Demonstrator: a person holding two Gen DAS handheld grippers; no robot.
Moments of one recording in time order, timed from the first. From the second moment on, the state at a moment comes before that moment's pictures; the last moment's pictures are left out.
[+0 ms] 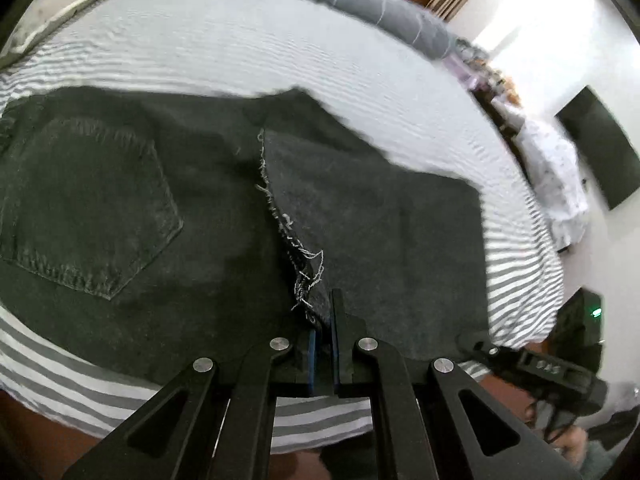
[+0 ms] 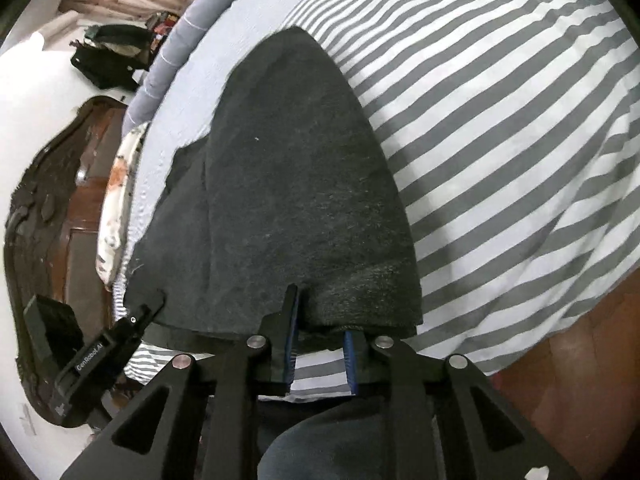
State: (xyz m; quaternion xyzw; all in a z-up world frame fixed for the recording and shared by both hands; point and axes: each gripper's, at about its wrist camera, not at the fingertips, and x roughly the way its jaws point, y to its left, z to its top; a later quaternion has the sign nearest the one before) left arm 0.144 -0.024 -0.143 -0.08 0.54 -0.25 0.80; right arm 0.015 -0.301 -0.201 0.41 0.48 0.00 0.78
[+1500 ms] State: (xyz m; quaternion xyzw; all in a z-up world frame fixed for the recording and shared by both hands) left arm 0.159 -0.022 -0.140 0.00 0.54 -0.18 0.82; right arm 0.072 -0.266 -0.161 0.14 0.51 -0.06 0.84
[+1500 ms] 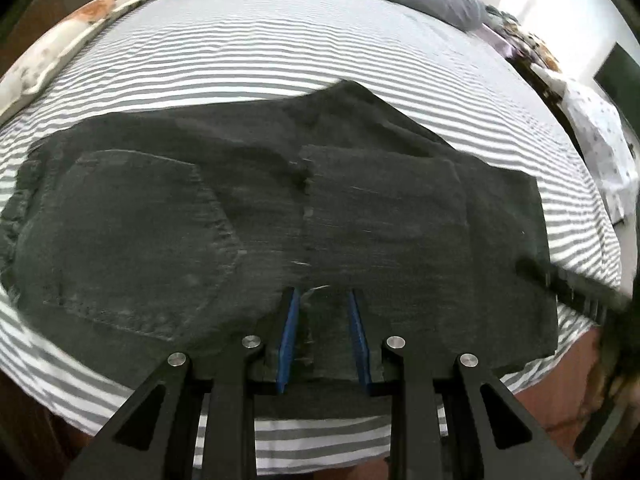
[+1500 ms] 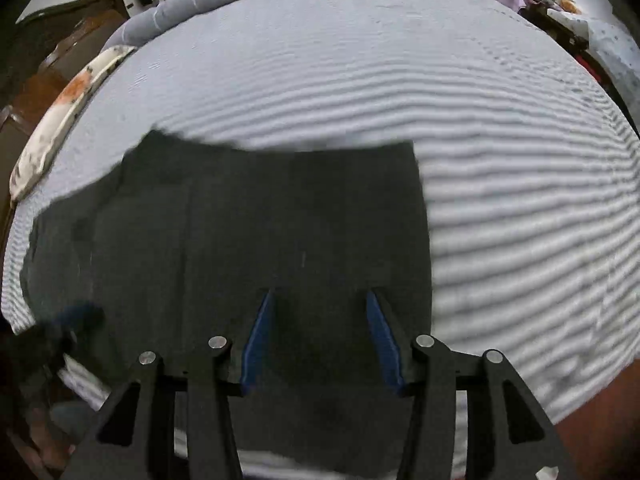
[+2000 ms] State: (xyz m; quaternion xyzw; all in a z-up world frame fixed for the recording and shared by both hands) left arm 0.166 0.154 -0.117 -0.21 0.50 -0.10 0.83; right arm 0.033 -0.248 -0.157 0.19 0.47 -0.11 0.86
